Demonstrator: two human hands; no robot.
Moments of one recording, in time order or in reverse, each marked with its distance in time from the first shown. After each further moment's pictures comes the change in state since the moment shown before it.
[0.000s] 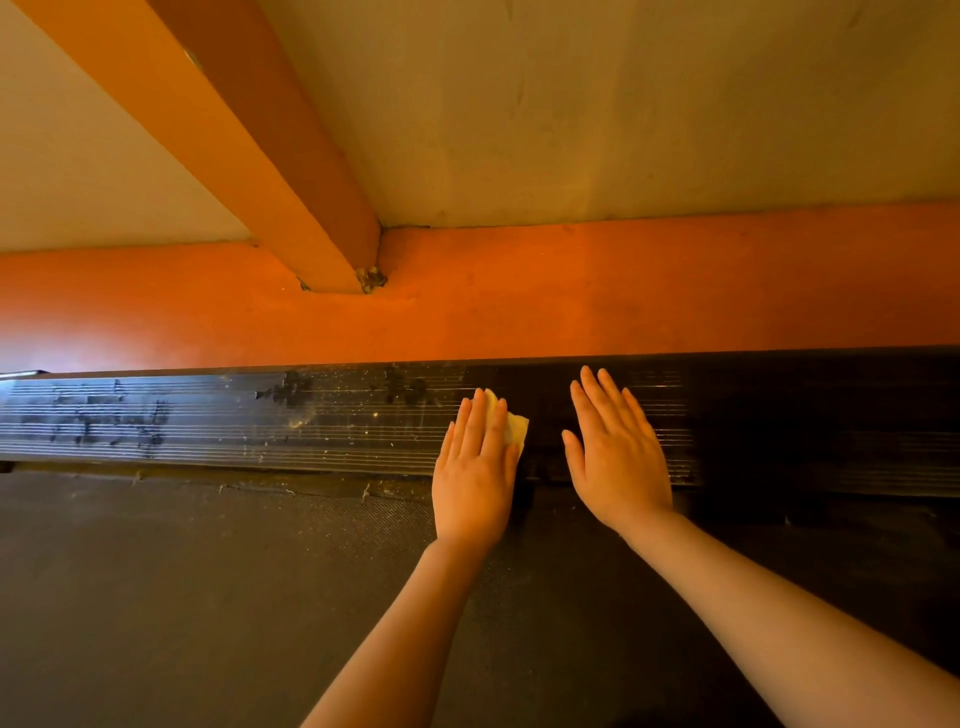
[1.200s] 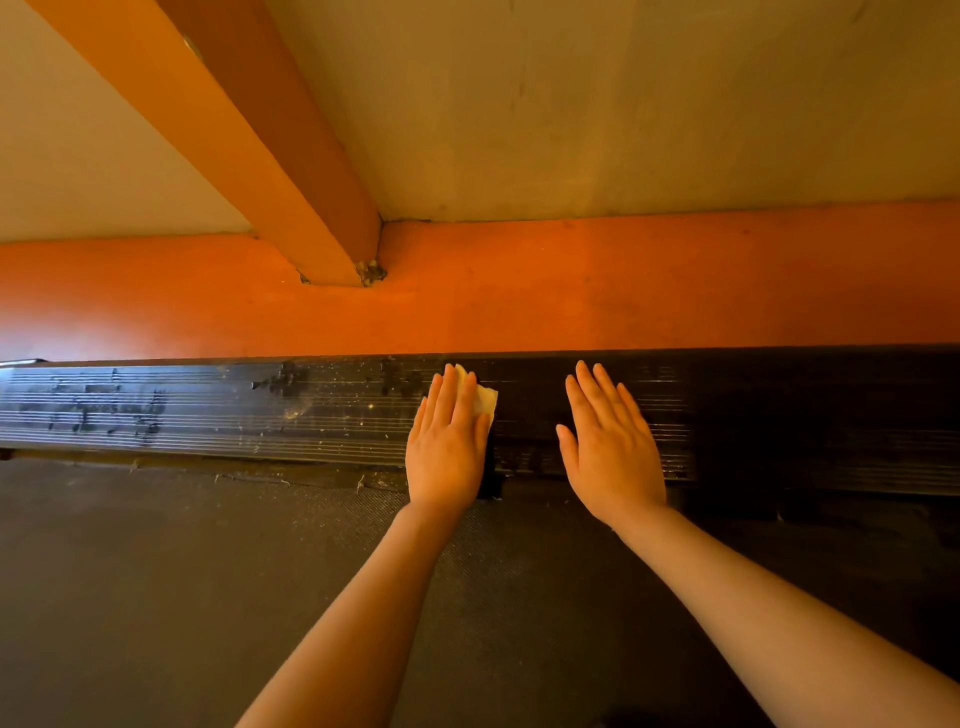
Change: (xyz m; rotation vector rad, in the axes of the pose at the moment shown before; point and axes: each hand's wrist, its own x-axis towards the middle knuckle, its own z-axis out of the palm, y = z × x) left_hand 0.021 -0.017 -0.013 -0.025 -0.005 -0.078; right_hand -0.001 0.001 0.000 -0.013 -0.001 -0.014
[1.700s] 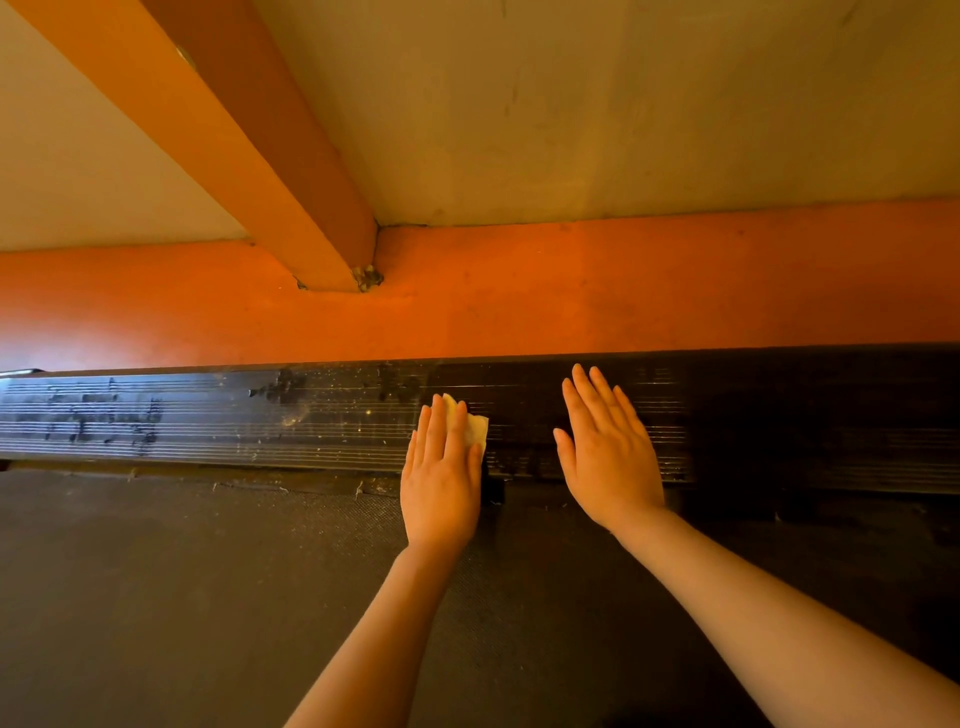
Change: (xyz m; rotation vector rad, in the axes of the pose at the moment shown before) left_hand -0.031 -0.005 0.008 -0.016 0.043 -0.038; right_hand 0.001 -0.001 -0.001 -0.021 -0.002 0.010
